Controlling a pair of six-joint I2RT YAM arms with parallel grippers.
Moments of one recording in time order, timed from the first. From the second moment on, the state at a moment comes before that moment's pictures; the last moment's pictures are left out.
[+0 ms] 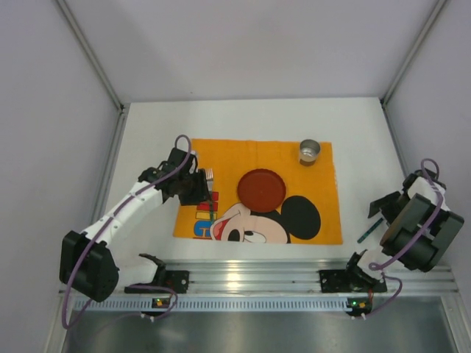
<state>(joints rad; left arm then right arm) -0.42 1.24 0.93 -0.74 0.13 -0.56 -0.65 1.45 0.84 -0.93 0.06 0.54</state>
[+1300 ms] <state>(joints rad) -0.42 1.21 0.94 -0.76 0.11 -0.63 0.07 1.33 1.11 -0.98 0.03 0.52</state>
